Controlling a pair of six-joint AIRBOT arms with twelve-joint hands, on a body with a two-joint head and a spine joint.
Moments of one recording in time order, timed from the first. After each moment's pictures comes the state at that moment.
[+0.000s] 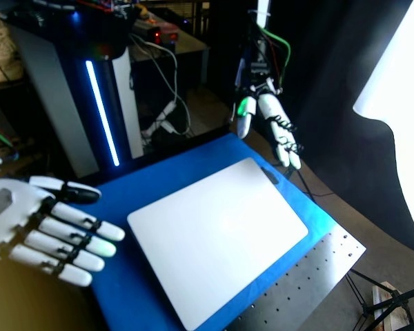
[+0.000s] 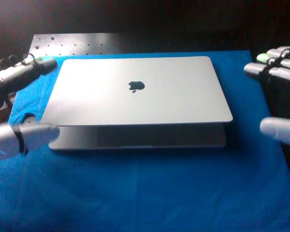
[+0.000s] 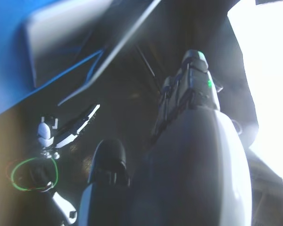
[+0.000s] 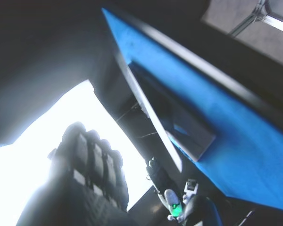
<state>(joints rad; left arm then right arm) 1.23 -0.86 1.00 -0.25 -1.17 0.75 -1.18 -0.88 1.02 0.14 1.15 -0.85</state>
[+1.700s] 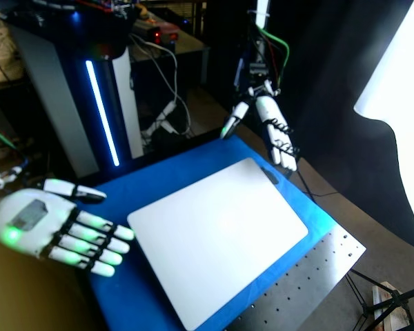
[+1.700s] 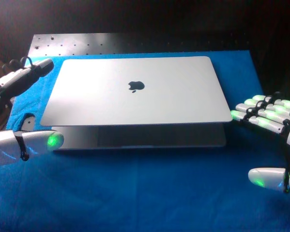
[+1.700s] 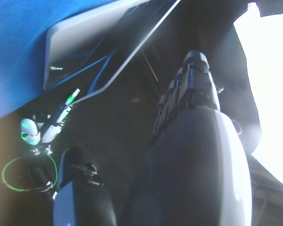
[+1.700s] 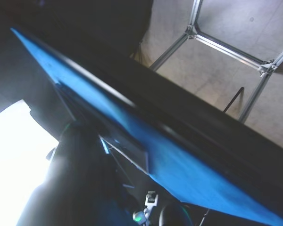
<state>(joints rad) 1.23 -0.87 1.00 -0.27 -1.16 0.75 -1.20 -0.94 1.03 0.03 0.92 -0.85</state>
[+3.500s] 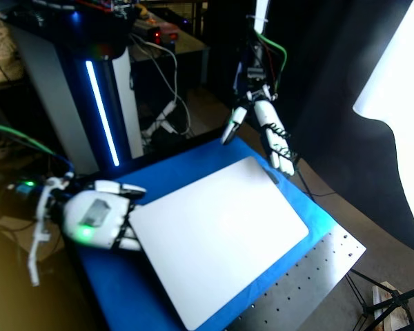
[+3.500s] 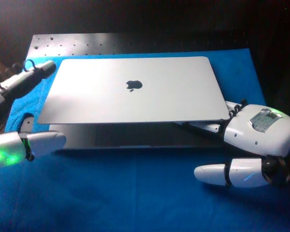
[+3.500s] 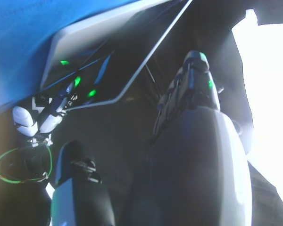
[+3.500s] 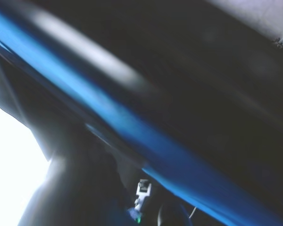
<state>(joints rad) 1.22 -0.92 1.04 -0.29 -1.17 0.74 -0.98 -1.14 1.18 -0.18 0.74 -0.76</state>
